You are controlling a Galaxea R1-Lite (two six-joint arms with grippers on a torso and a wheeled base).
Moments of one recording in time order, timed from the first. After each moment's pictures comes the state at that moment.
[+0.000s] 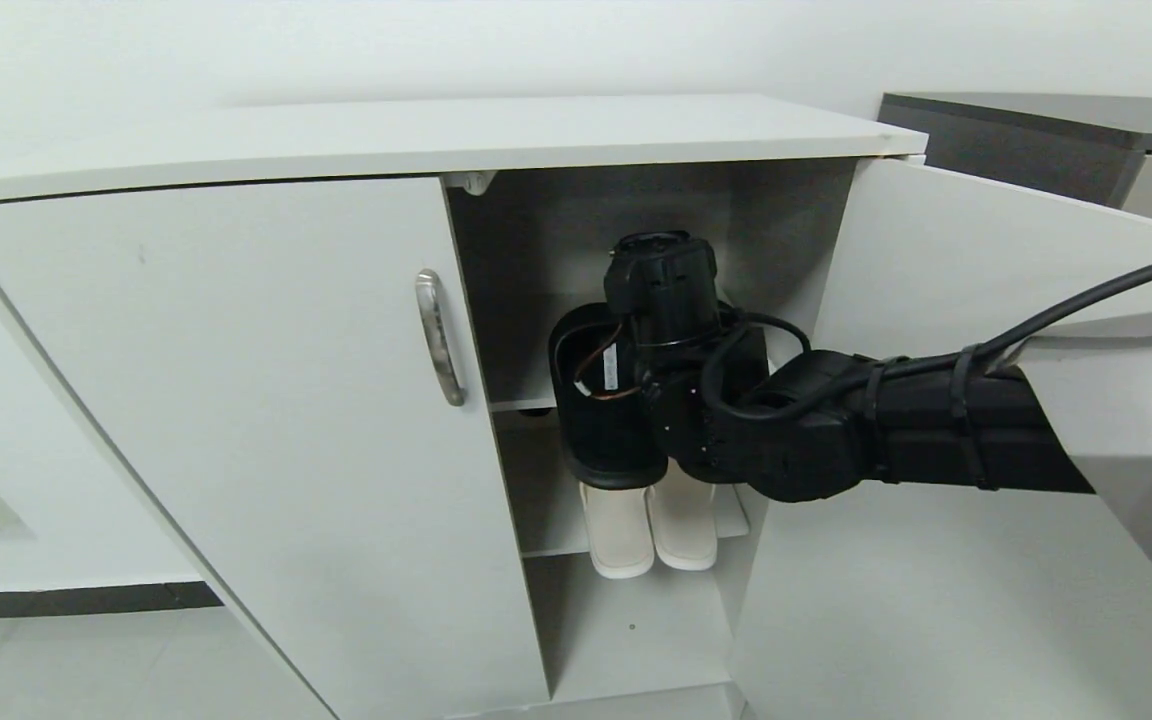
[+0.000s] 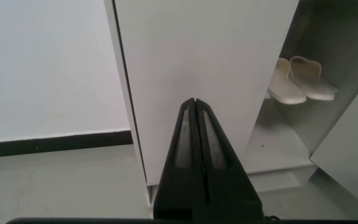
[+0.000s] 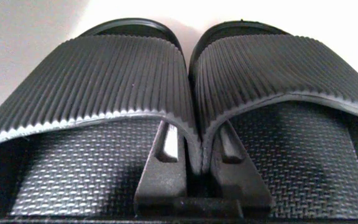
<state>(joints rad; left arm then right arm) 0.00 0.00 0.00 0.00 0.01 0.00 0.83 2.18 -1.76 -0.21 -0.73 0.17</state>
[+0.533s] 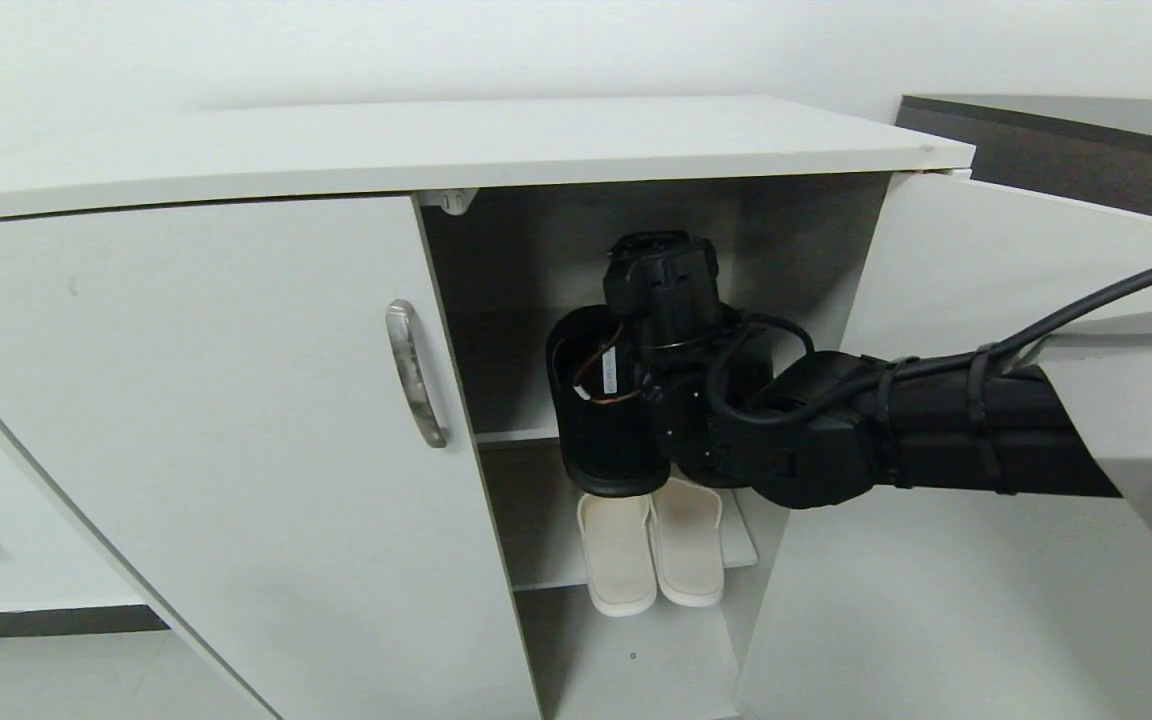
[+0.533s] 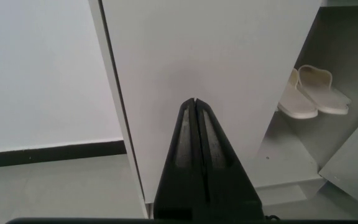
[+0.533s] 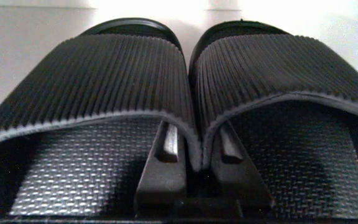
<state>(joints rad) 0.00 0.00 0.00 0.00 0.01 0.00 0.84 2.16 -1.73 -0.21 -0.73 0.17</state>
